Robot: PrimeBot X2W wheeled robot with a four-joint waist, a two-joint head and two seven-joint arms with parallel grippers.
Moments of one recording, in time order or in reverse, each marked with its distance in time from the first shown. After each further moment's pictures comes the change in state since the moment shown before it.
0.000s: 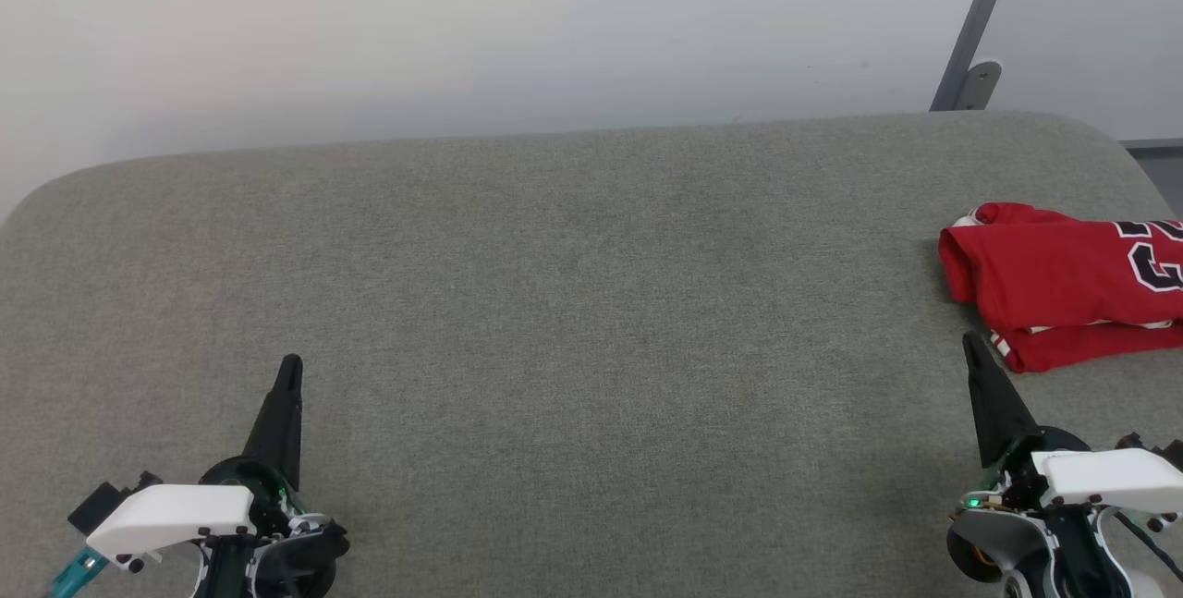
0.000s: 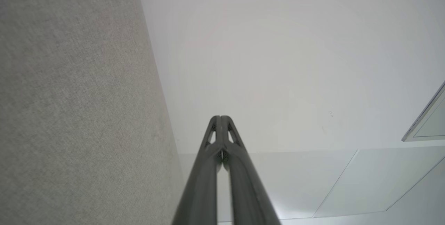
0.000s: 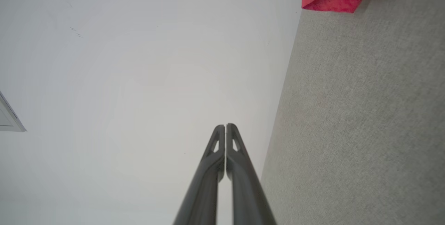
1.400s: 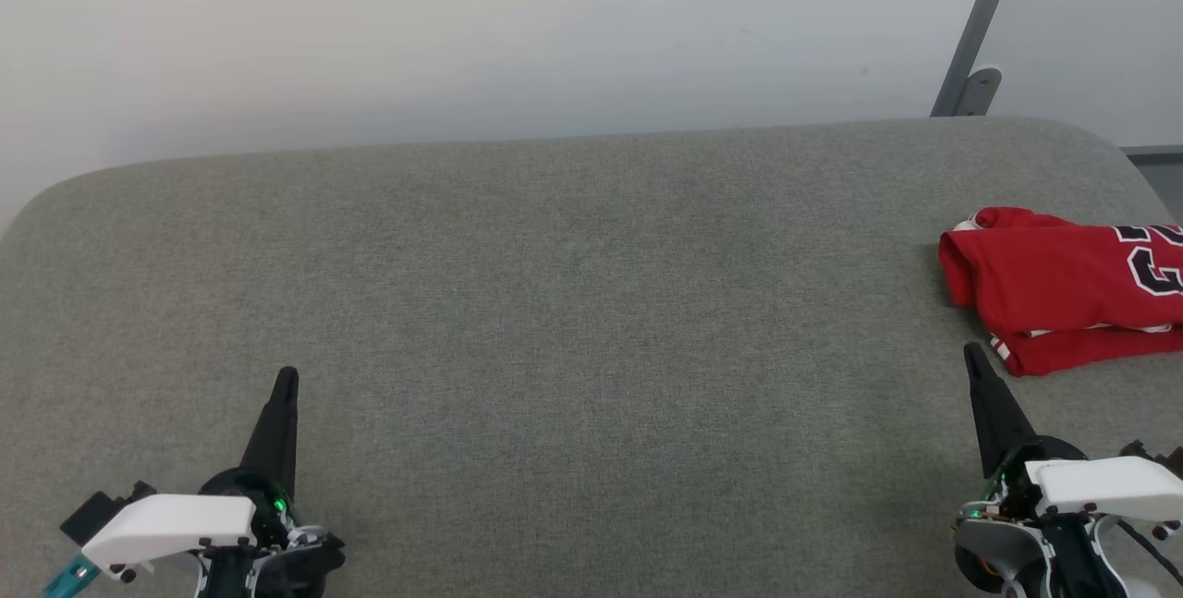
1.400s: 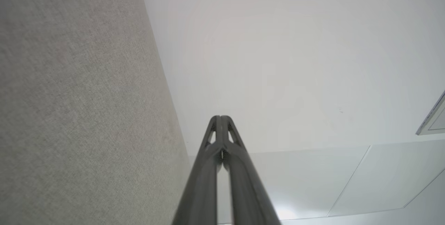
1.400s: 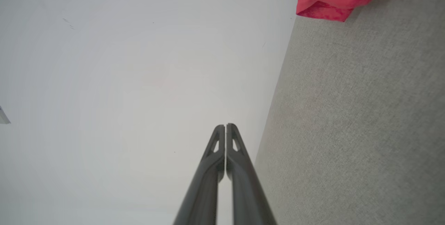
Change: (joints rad) left arm 0.024 0.013 -0.007 -0.009 0.053 0.000 -0.020; right arm 0.014 -0.001 -0.001 0.003 -0.066 0.000 -0.014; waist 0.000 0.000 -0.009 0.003
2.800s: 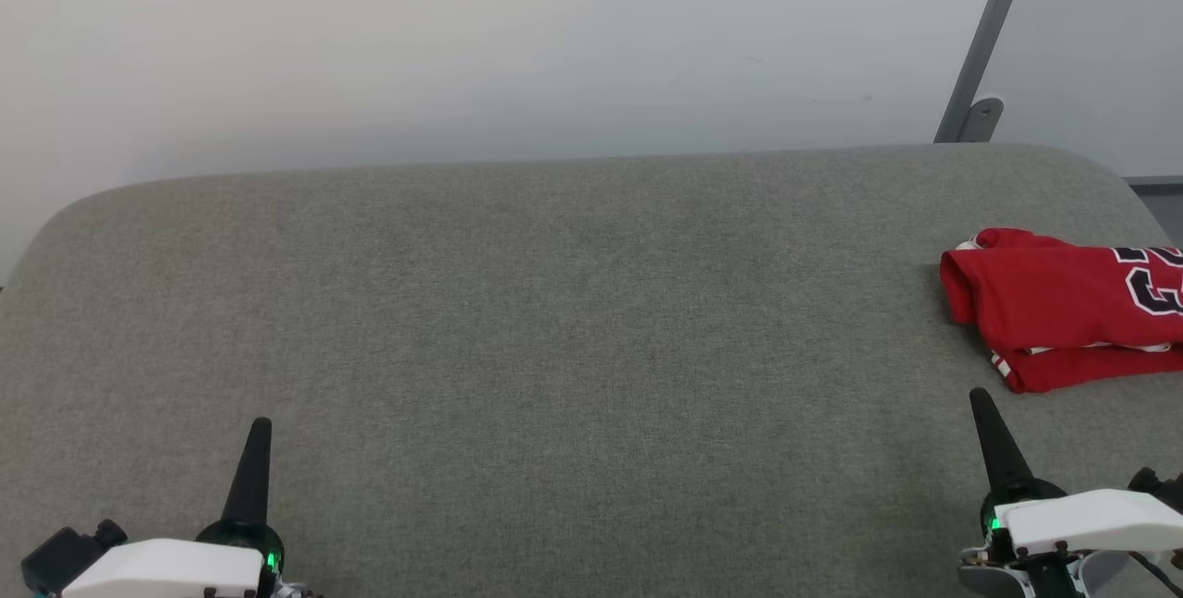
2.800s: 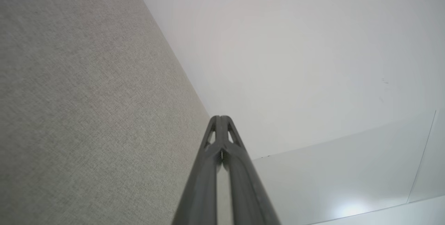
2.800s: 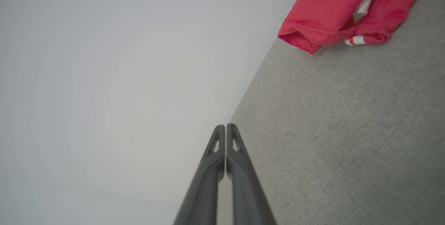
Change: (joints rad) left arm 0.100 0.055 -0.023 -0.044 0.257 0.000 -0.086; right arm 0.060 -0.003 -0.004 0.010 -0.315 0.000 -0.063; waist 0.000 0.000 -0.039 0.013
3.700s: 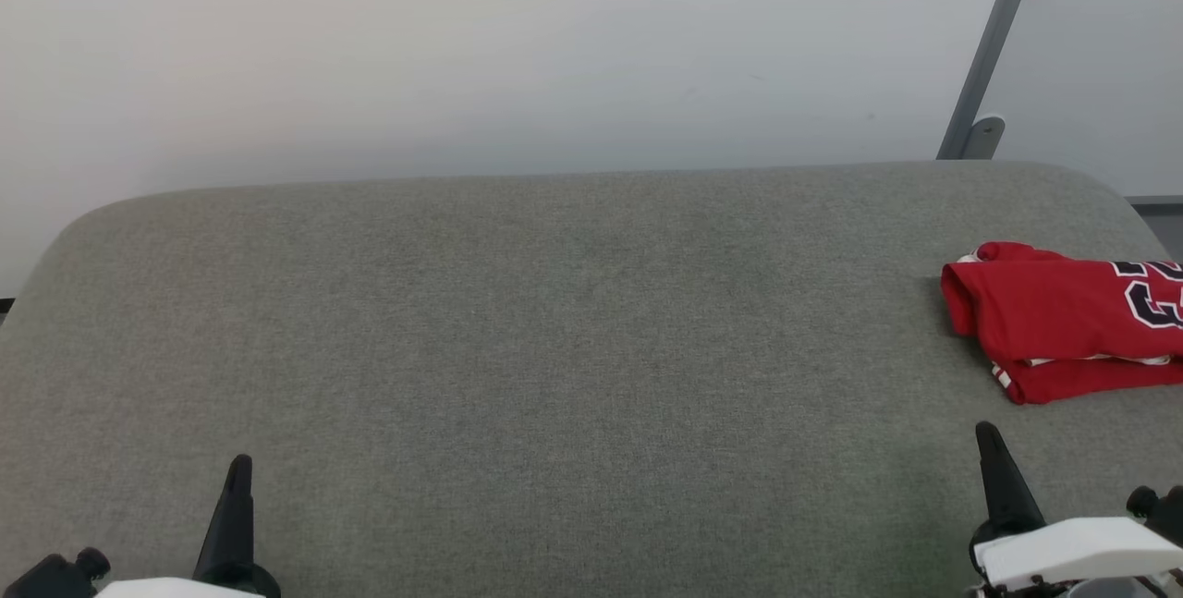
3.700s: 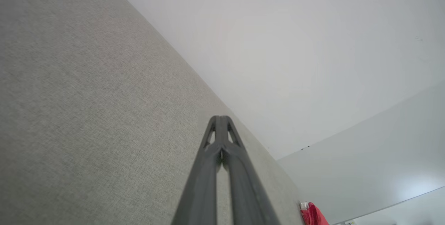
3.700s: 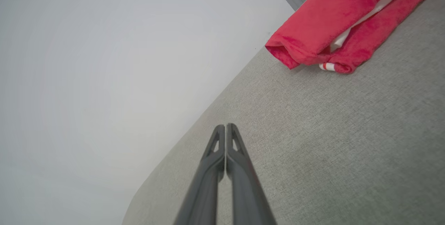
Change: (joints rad) left arm 0.089 0.046 -0.019 -0.040 0.238 0.000 -0.080; right arm 0.053 -0.002 -0.002 0.007 -0.288 0.001 -0.058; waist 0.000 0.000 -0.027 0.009
